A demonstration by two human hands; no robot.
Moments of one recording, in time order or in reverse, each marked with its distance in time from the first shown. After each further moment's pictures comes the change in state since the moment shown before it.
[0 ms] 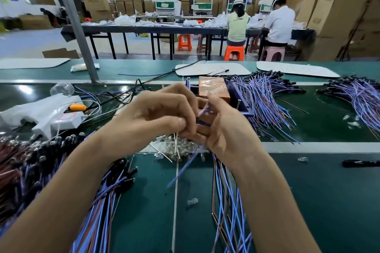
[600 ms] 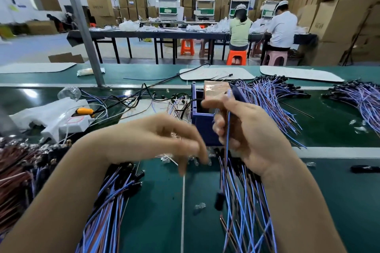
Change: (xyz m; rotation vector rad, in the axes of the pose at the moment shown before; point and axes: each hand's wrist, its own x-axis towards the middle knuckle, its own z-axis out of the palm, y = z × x) left_hand -0.010 -0.004 -0.016 0.185 -0.251 -0.388; right_hand -0.016 -0.015 -0.009 -0.285 -0.007 -0.145
